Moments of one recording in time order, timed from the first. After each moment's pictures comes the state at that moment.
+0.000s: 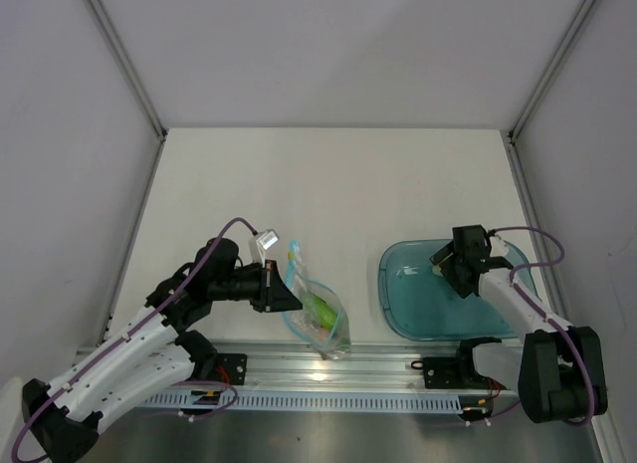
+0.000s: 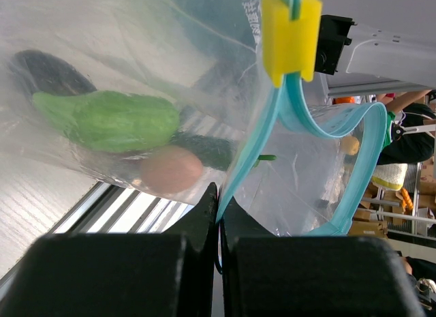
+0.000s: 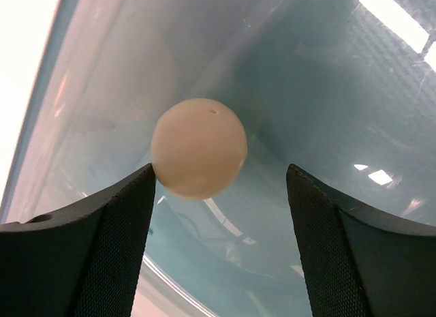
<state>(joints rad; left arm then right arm) -0.69 0.67 0.59 -0.47 0.58 -0.71 0.13 1.12 0.52 -0.43 0.22 0.98</state>
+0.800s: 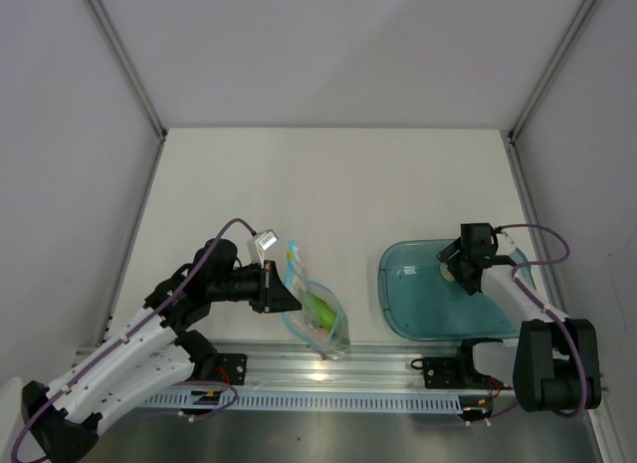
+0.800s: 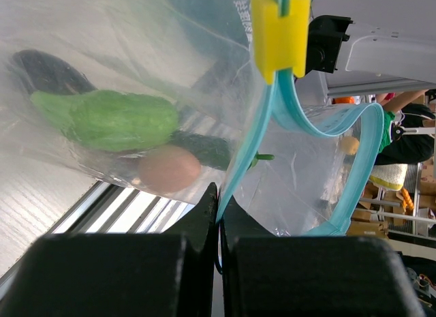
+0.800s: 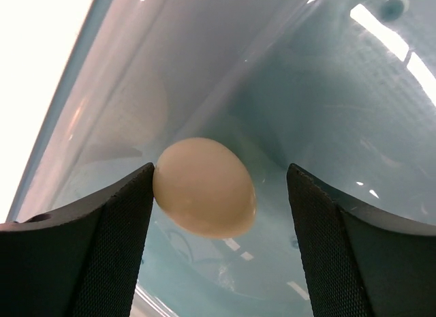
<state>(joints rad) -0.69 0.66 0.59 -0.48 0.58 -0.71 0.06 1.17 0.52 -0.37 0.24 0.90</state>
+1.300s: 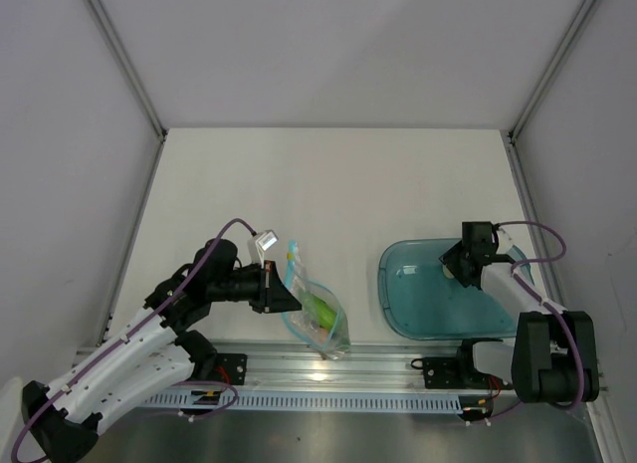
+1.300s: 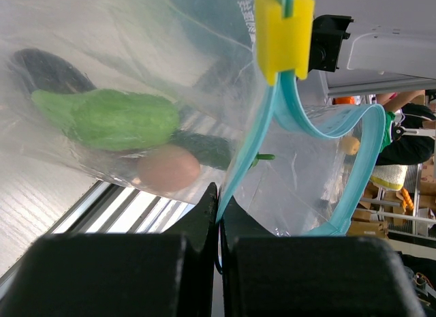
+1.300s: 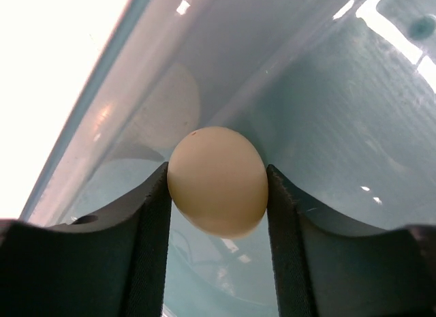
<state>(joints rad) -0.69 0.66 0.59 -0.48 0.58 -0.71 0.03 1.21 0.52 -0.30 0.18 0.85</state>
